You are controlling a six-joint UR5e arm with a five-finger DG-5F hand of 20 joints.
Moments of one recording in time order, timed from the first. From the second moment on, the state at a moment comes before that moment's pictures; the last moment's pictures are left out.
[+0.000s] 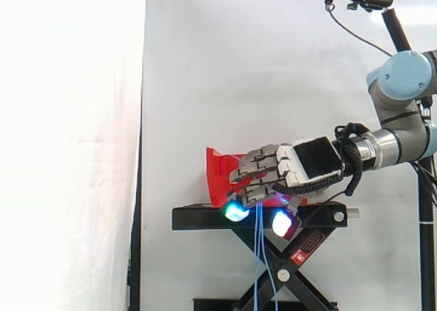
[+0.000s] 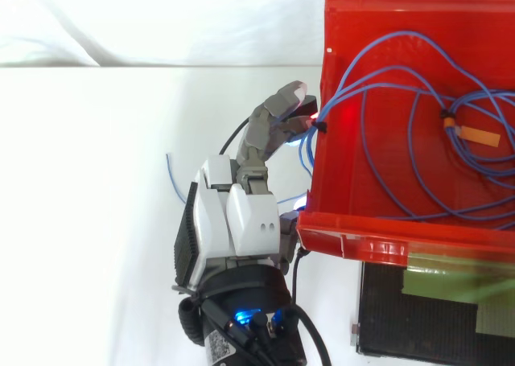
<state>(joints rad) -0.26 -2.26 -1.06 -3.22 -2.09 -2.76</state>
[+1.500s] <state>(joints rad) -0.25 -2.26 -1.06 -3.17 -2.08 -2.78</state>
